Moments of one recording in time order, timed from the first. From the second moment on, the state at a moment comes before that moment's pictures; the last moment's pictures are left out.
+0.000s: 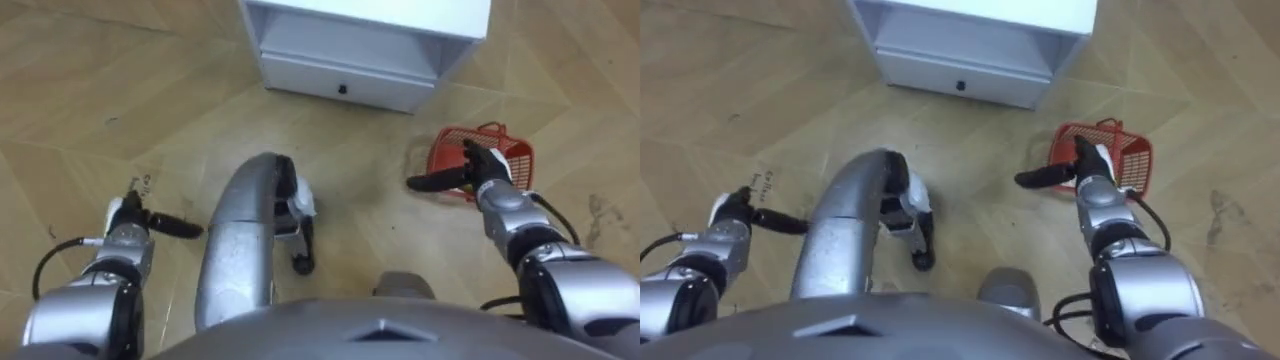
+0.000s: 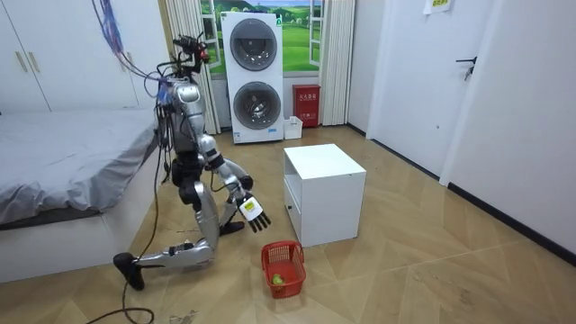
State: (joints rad) left arm -0.21 0.32 0.07 1.29 0.11 0.03 0.17; right arm -0.27 -0.24 0.02 1.22 0.04 -0.01 -0.04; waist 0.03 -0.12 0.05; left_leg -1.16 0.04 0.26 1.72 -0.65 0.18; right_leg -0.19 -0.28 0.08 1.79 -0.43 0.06
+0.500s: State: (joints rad) left arm -0.11 0.31 0.02 1.32 0.09 -0.04 0.19; right arm -0.17 -0.32 0.01 1.03 0.08 0.00 -0.16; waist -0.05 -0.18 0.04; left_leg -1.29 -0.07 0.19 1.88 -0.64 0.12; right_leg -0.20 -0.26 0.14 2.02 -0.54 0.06
